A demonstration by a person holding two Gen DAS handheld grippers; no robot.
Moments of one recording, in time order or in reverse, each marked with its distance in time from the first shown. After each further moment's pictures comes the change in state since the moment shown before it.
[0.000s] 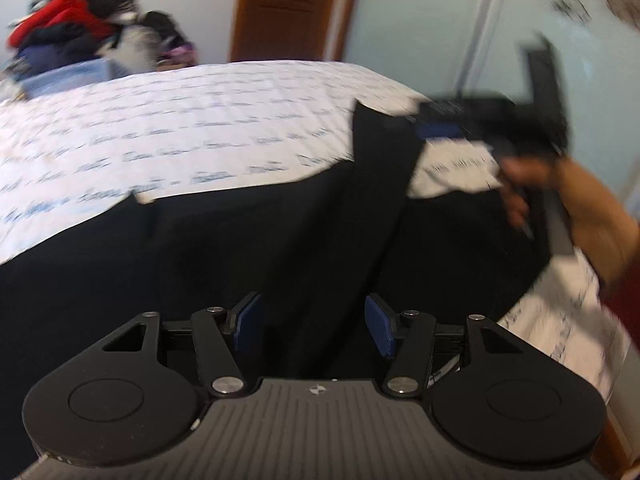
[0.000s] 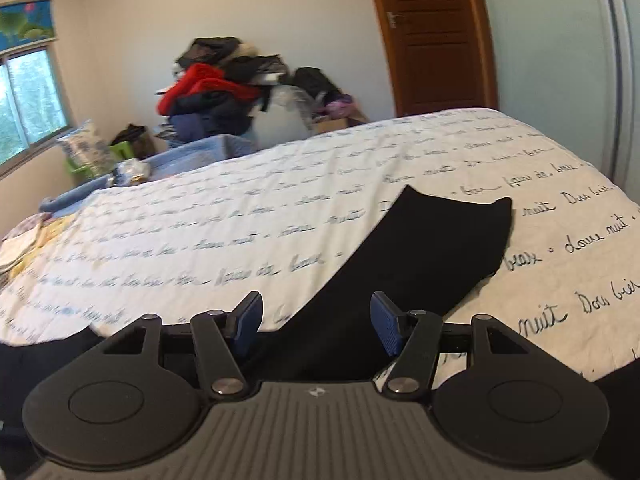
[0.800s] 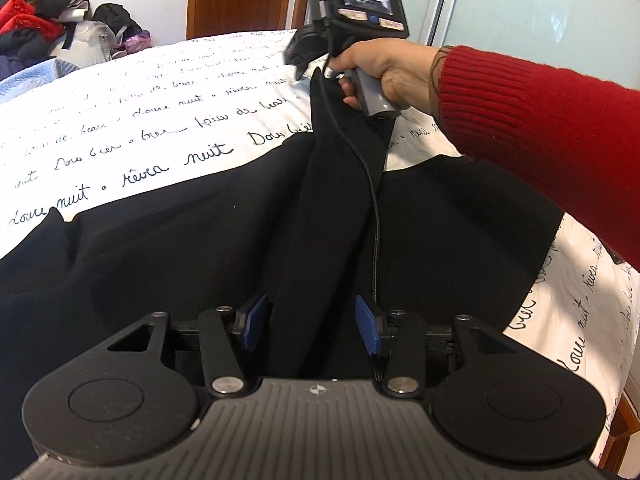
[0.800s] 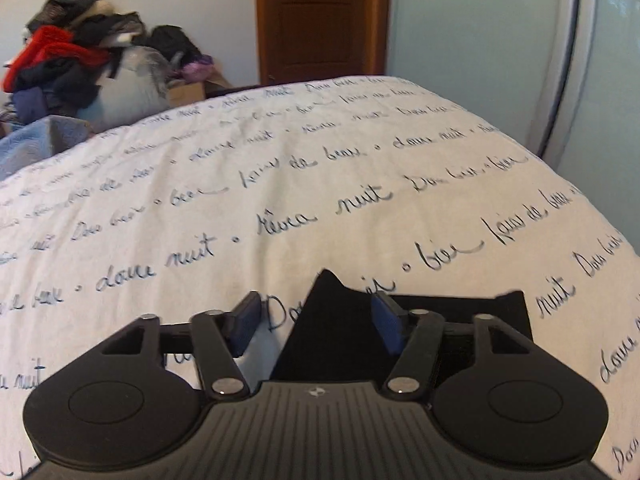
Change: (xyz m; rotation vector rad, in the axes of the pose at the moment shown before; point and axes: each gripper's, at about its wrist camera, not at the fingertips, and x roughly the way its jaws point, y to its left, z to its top) left arm 0.055 -0.005 0.013 0.074 0.078 -0.064; right arm 0.193 -0.031 0.086 0.065 0.110 -0.405
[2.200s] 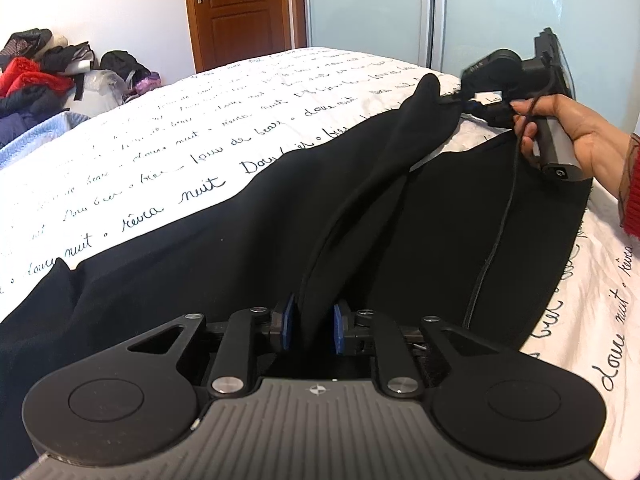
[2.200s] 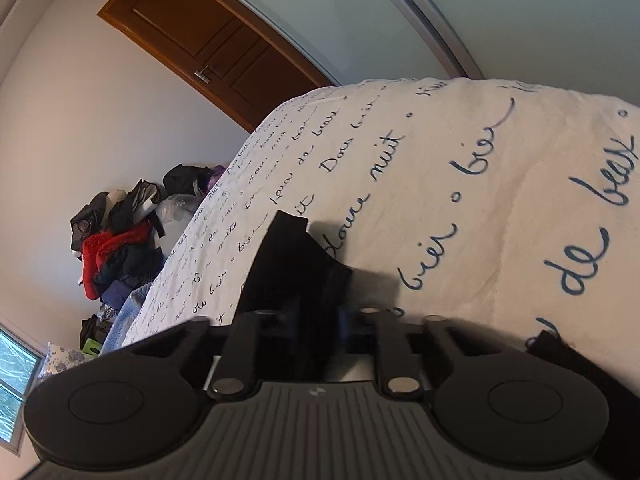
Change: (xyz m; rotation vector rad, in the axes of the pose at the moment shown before) left arm 0.020 -0.031 0.003 0.135 -0.063 0.139; right arm -0.081 -0.233 -0.111 0.680 -0.085 0.376
